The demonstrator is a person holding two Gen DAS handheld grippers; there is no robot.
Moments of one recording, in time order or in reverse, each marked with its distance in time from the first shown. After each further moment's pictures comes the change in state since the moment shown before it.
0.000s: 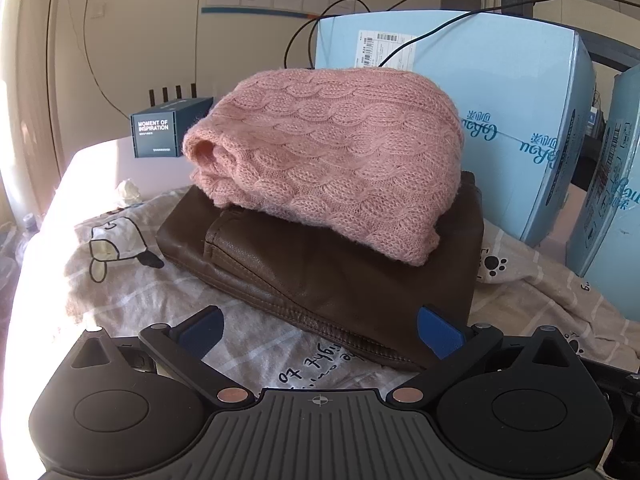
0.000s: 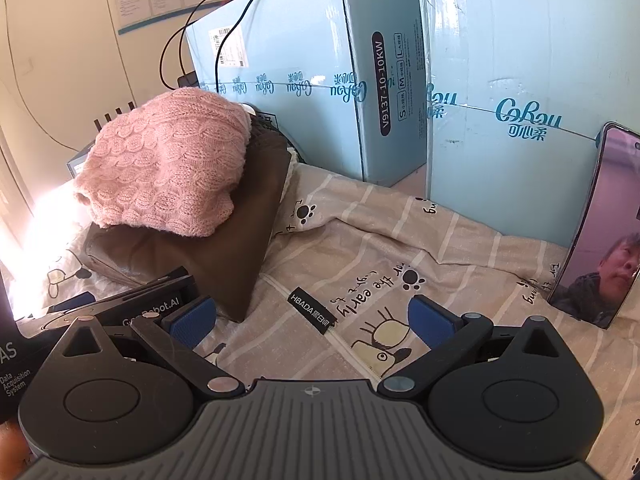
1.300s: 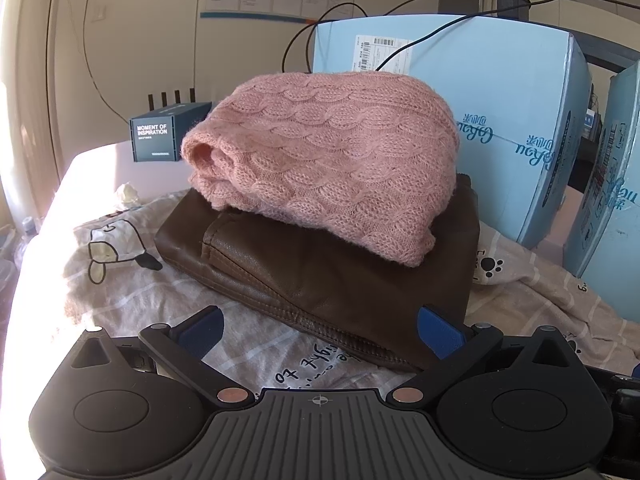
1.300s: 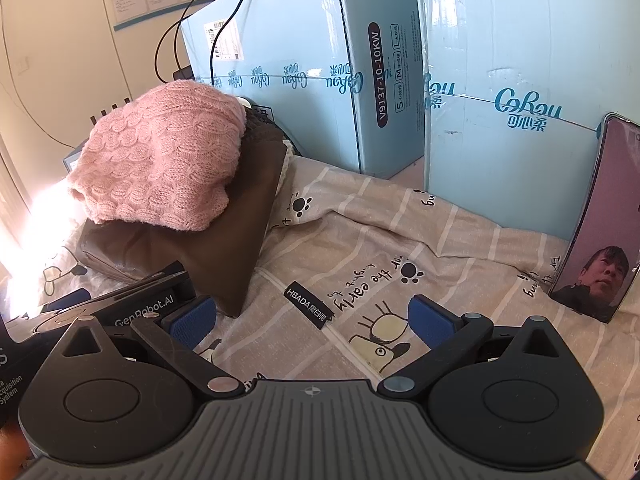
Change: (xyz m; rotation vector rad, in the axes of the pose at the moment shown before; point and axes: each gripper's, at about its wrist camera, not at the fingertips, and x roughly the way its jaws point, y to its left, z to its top) left arm -0.006 -0.008 0.005 0.007 -0.005 0.006; right arm 0.005 -0.001 -0.002 0.012 0.014 -0.006
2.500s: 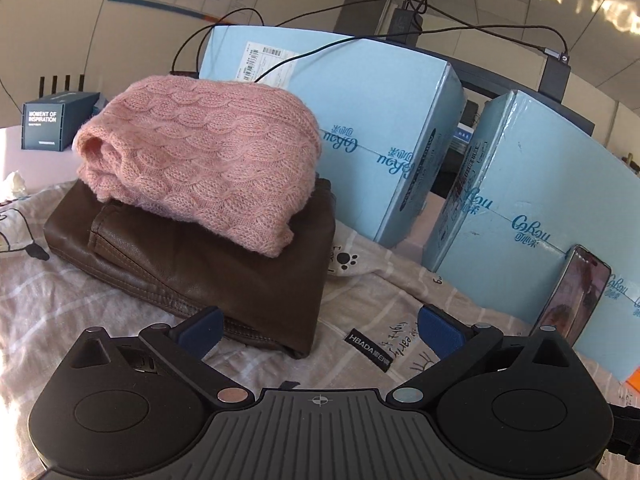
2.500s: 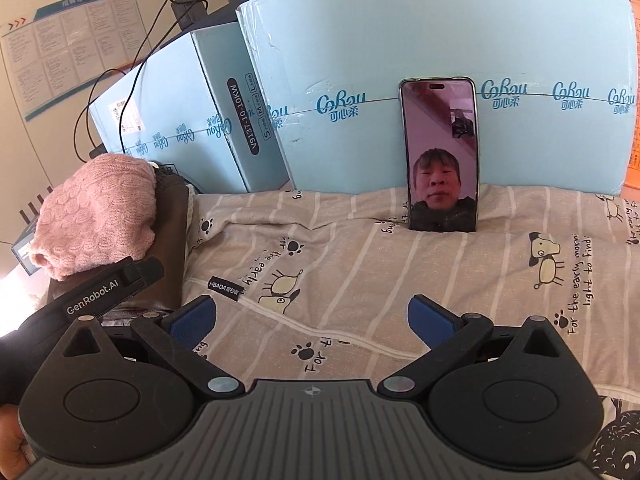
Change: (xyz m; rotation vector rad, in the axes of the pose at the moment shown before) left arm -0.037 -0.005 -0.001 0.001 -0.032 -0.454; right arm -0.101 -0.028 -0.057 0.294 -0.151 -0.222
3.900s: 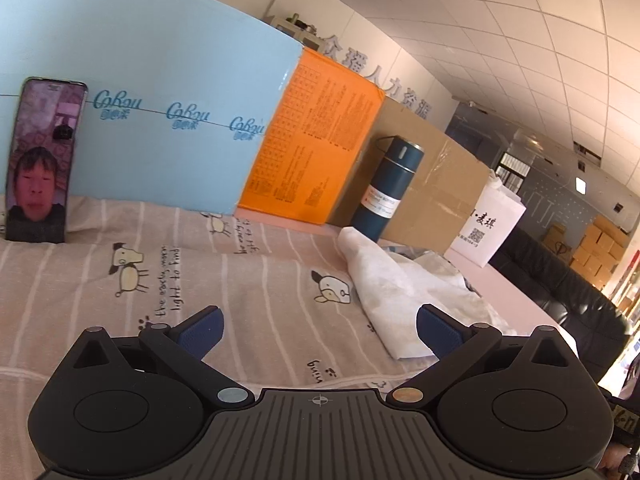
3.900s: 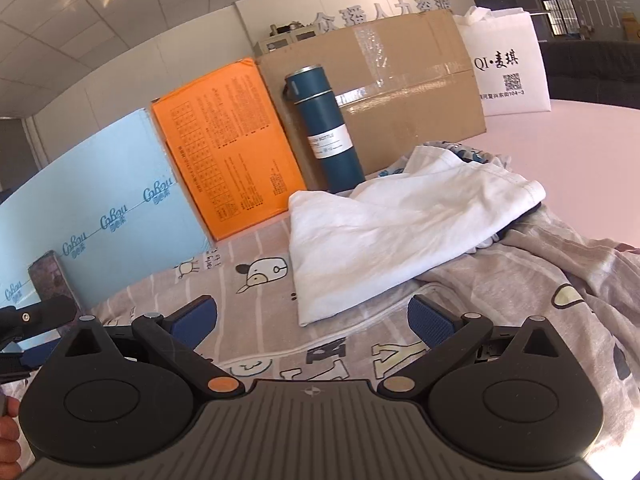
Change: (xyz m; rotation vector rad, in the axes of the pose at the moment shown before) left arm -0.044 -0.275 -0.092 0.343 0.422 -1.074; right arm -0.231 -0.259 -0.132 0.528 -0.450 -0.593
